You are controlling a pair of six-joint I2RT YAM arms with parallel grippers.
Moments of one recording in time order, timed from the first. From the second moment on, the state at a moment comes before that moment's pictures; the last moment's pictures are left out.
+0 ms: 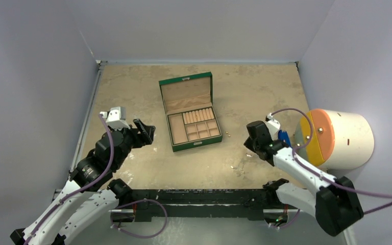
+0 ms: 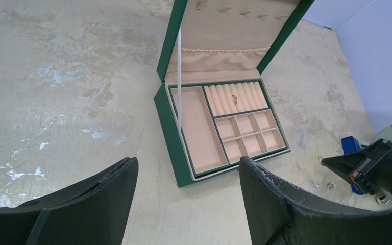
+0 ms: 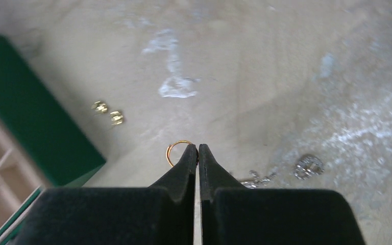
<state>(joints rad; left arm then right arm) -0.67 0.50 0.74 -0.57 -0.42 -0.59 0.46 1.09 0.52 -0.43 0.44 1.01</state>
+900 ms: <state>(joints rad) -0.67 0.60 0.77 -0.55 -0.10 -0.63 1.05 1.10 0.73 -0.03 0.29 0.41</state>
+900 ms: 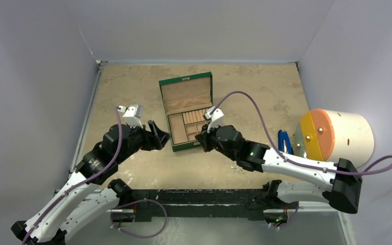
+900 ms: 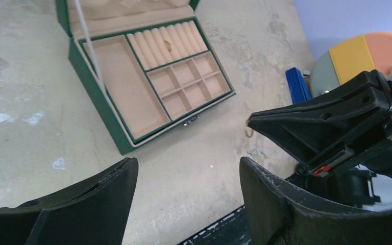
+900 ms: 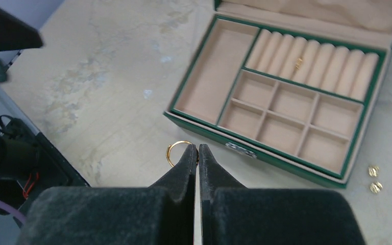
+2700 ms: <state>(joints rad) -0.67 0.65 0.69 -0.27 0.29 -0.75 1.22 1.13 0.82 0.17 0.27 0.23</state>
